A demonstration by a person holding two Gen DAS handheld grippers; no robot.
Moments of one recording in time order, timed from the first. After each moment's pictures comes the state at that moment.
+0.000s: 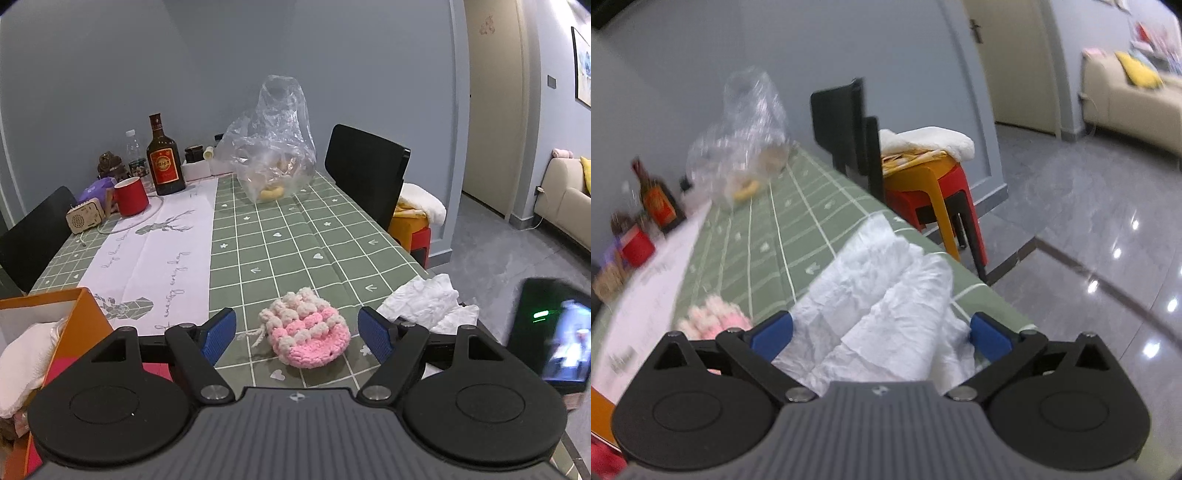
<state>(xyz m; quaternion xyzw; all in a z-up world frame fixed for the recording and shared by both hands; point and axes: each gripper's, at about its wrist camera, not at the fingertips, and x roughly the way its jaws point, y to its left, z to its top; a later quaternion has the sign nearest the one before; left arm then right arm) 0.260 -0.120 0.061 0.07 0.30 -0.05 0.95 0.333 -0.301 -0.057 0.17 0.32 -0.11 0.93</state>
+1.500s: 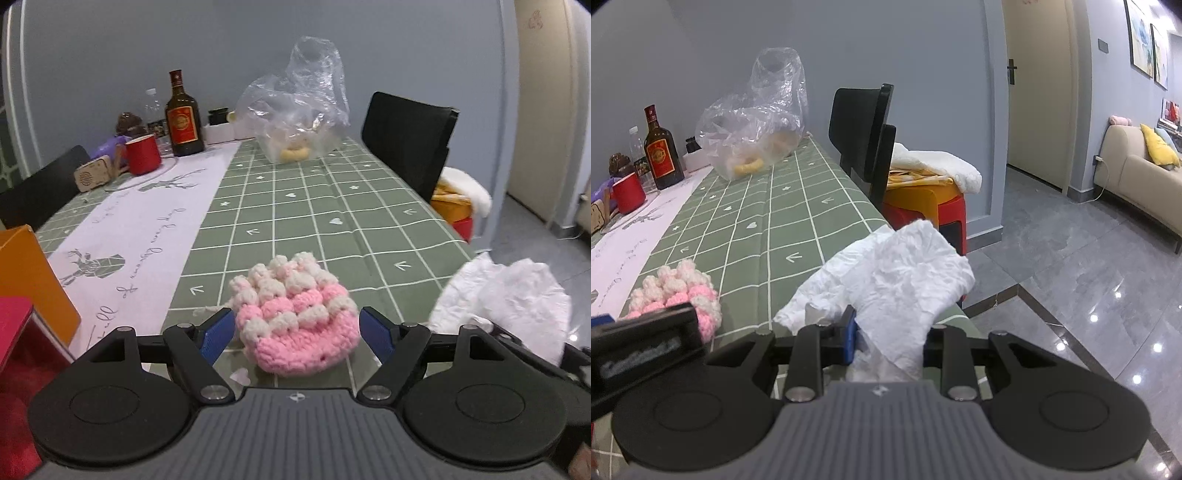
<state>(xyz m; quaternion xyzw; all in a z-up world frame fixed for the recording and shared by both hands) 0.321 -0.153 -0.023 0.05 0.32 0.03 0.95 0.331 -0.306 -0.061 0.08 0.31 -0.10 0.94</state>
